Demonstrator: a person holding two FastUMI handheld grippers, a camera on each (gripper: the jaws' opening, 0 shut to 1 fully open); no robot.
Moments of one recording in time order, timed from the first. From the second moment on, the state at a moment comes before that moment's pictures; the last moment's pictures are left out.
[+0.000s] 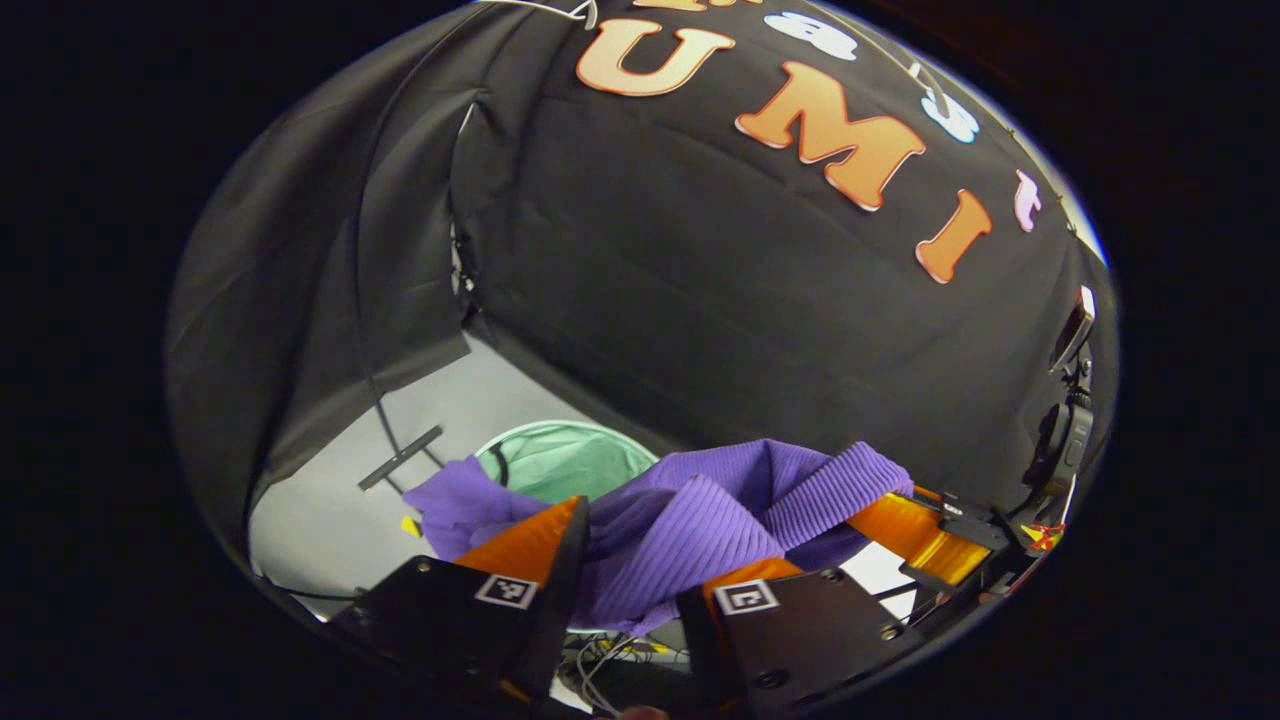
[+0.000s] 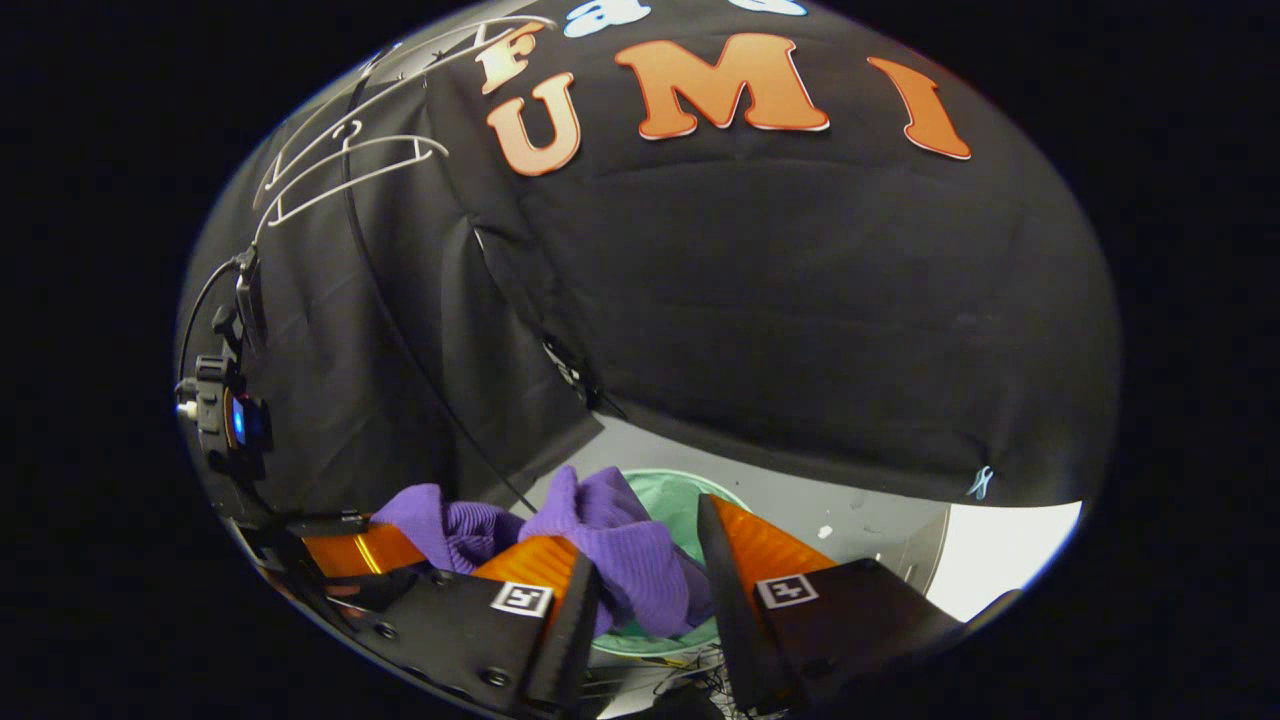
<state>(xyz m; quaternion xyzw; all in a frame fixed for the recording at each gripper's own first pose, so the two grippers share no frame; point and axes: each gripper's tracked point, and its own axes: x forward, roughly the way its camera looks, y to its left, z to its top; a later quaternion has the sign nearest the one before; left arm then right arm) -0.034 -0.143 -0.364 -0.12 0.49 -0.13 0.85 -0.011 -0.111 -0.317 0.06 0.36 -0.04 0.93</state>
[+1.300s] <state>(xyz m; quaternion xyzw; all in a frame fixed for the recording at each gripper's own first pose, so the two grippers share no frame) 0.002 -0.074 -0.208 -0.11 0.32 -0.07 0.94 -0.010 -0.099 -0.179 0.04 0.21 -0.06 0.97</state>
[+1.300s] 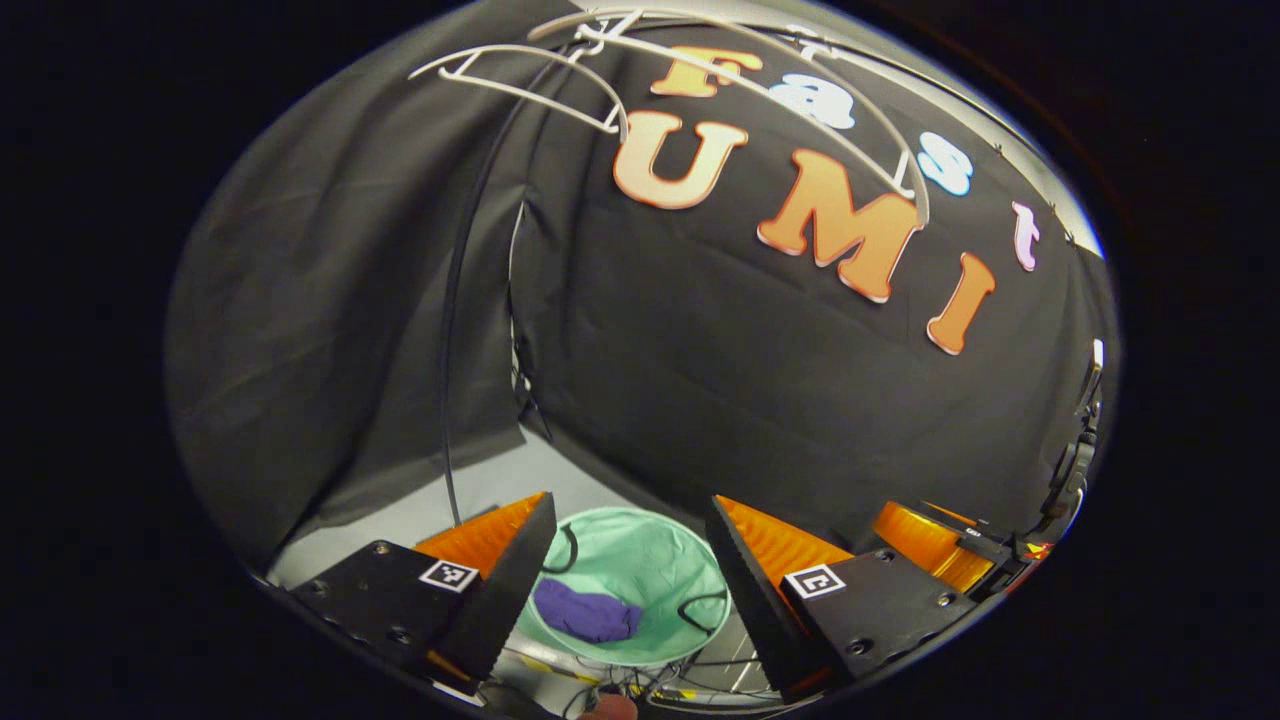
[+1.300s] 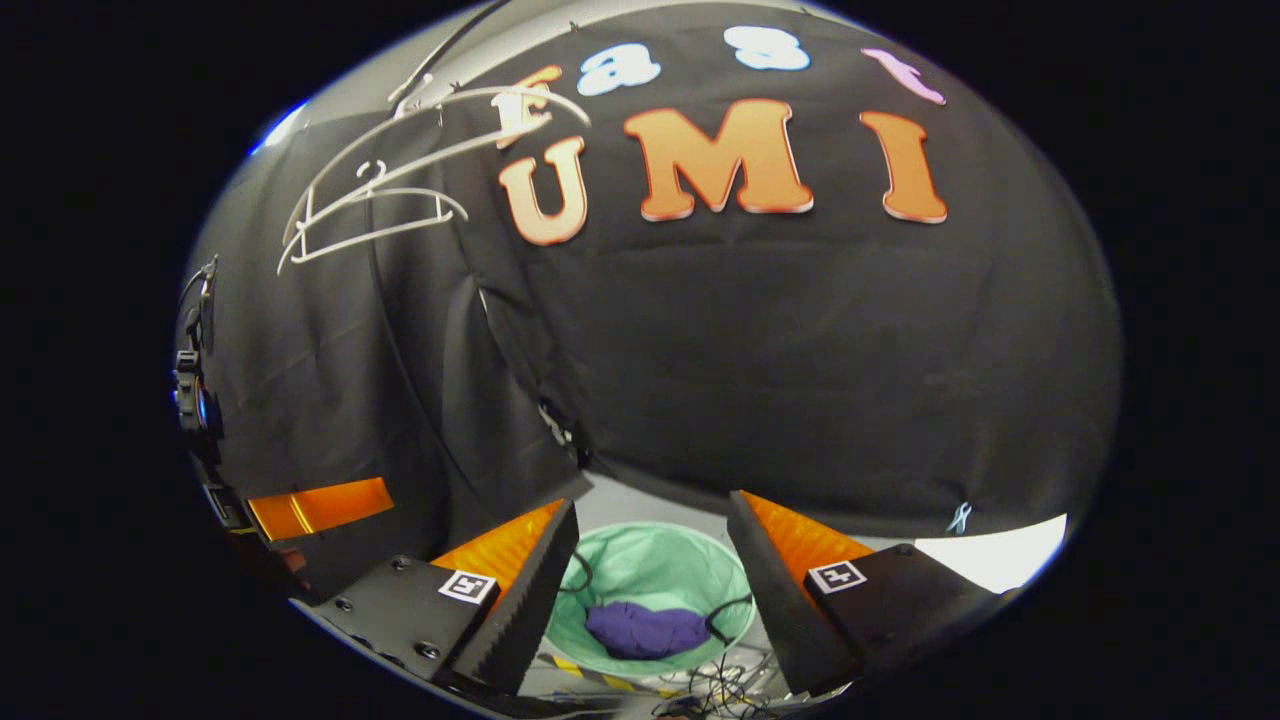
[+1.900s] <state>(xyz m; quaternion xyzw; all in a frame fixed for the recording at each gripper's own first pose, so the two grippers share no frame) 0.043 -0.017 -0.026 -0.10 0.09 0.01 0.99 0.021 -0.084 -0.017 0.01 0.04 -0.05 1.00</state>
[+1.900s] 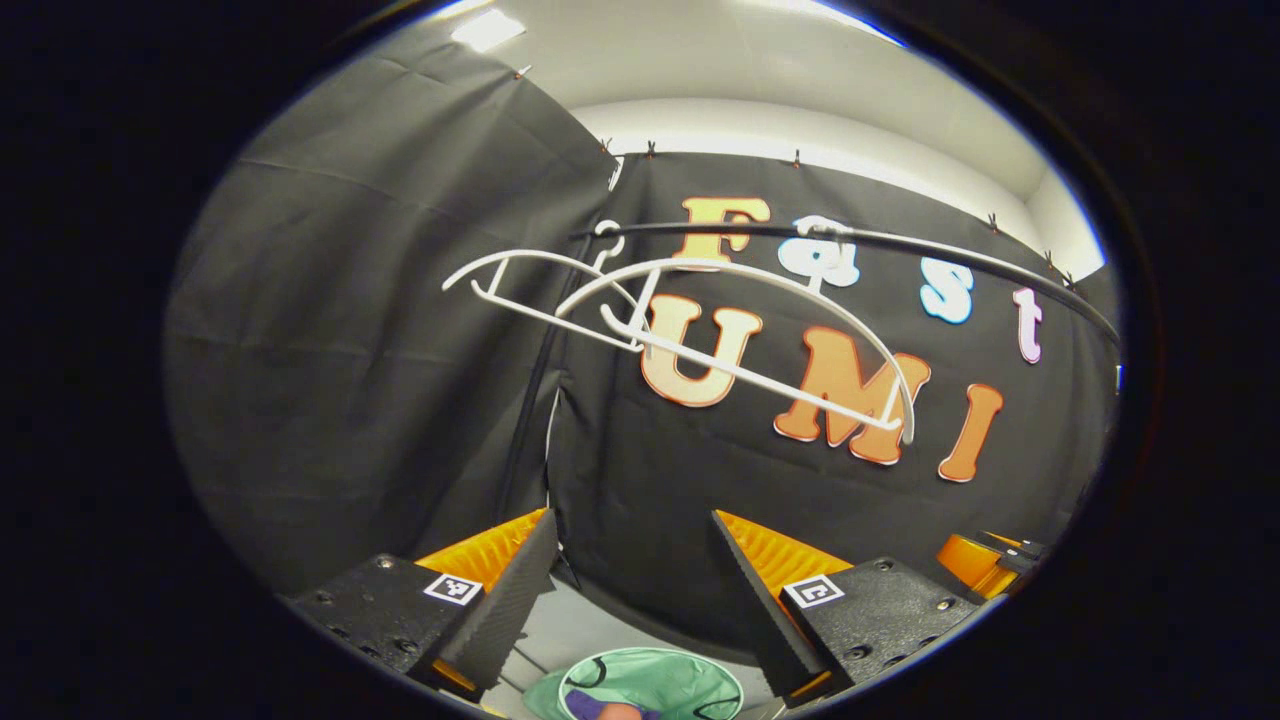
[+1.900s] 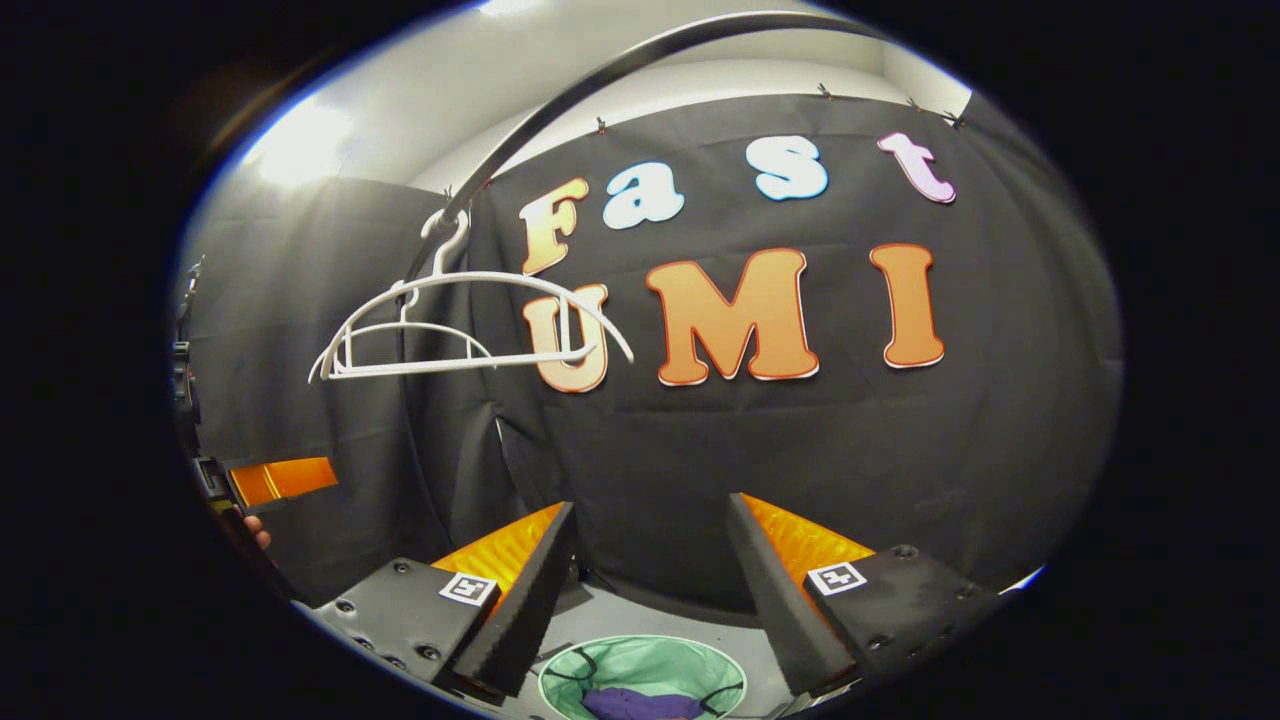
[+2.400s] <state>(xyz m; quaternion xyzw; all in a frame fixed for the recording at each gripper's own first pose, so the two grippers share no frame) 0.053 -0.011 0.008 -0.08 0.05 0.01 1.00 0.028 -0.069 0.036 -0.02 -0.03 -0.04 1.00</state>
